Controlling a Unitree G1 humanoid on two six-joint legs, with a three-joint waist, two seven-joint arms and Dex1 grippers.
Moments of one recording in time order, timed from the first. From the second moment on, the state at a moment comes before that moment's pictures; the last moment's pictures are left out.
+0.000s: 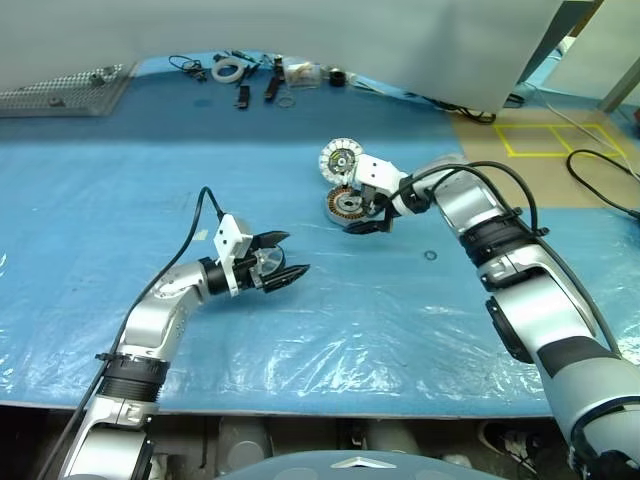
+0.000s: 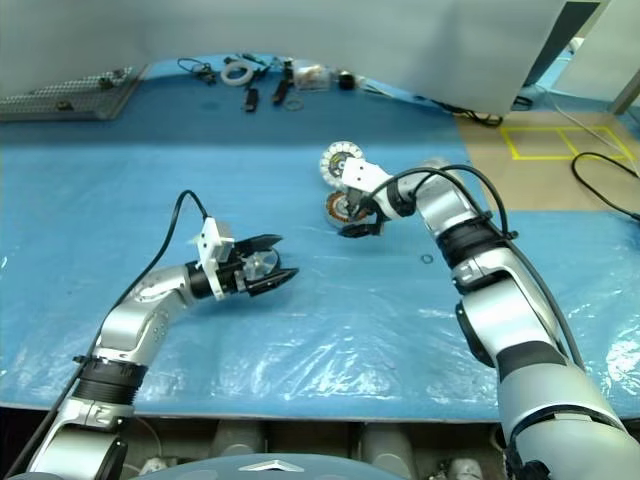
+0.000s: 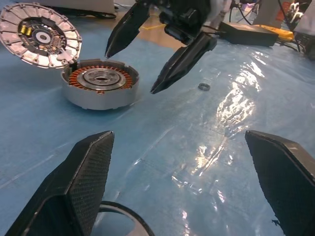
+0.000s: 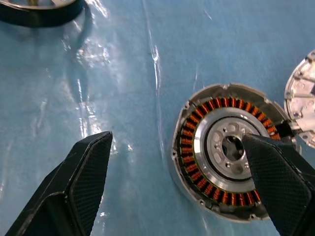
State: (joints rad) left arm -0.28 0.39 -0.05 0.02 -0.41 0.25 -0.99; right arm -1.10 -0.43 0.42 0.75 -0.15 0.30 1.15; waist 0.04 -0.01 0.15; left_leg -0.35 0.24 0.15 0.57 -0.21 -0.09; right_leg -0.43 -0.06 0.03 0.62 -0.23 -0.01
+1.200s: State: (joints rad) left arm -0.22 0.36 -0.08 -0.07 -0.41 0.29 -0.93; right arm -1.20 -0.32 0.49 0.92 -0.36 0.34 1.11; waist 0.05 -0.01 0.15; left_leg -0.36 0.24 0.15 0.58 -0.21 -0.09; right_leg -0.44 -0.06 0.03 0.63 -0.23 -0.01
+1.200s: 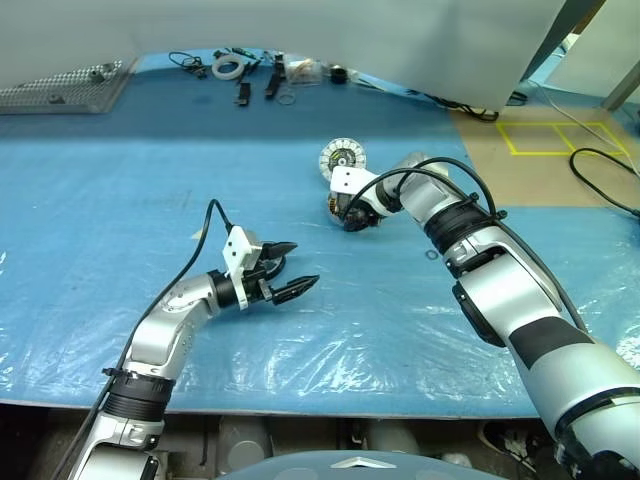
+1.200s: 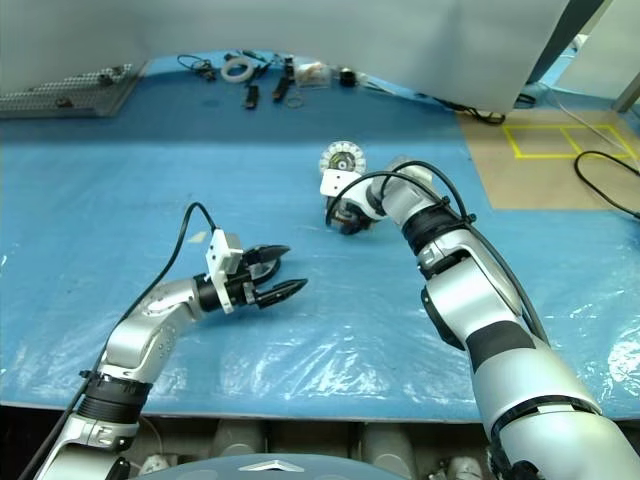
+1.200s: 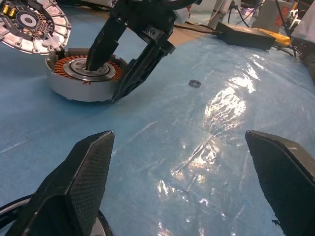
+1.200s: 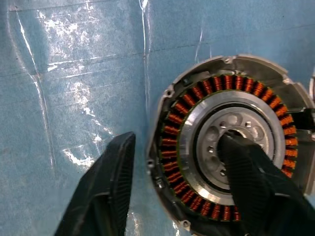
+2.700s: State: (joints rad) left arm -0.22 0.39 -0.11 -0.06 -0.44 0.34 -1.02; right arm -0.84 -0.69 0.70 -0.36 -0.07 1.21 1.39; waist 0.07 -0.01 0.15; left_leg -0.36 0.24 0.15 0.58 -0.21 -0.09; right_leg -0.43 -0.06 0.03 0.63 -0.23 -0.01
